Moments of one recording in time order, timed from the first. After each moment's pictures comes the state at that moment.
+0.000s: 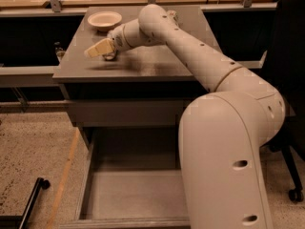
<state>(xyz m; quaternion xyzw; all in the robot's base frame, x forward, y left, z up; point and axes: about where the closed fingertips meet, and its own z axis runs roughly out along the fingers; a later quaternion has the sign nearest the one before) 0.828 0.169 0.857 -0.40 0.75 0.28 0.44</state>
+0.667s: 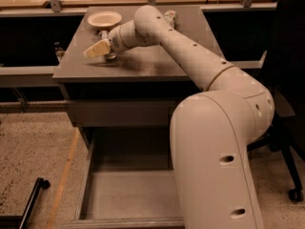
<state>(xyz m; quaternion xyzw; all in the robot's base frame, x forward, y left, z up) 0.834 0.181 0.847 -0.40 0.75 0.28 0.43</state>
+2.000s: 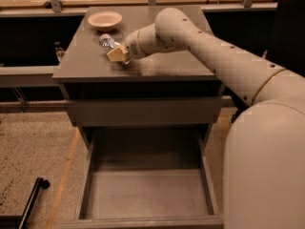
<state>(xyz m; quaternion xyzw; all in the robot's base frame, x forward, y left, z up) 0.771 0.120 0.859 -0.42 0.75 0.26 0.44</state>
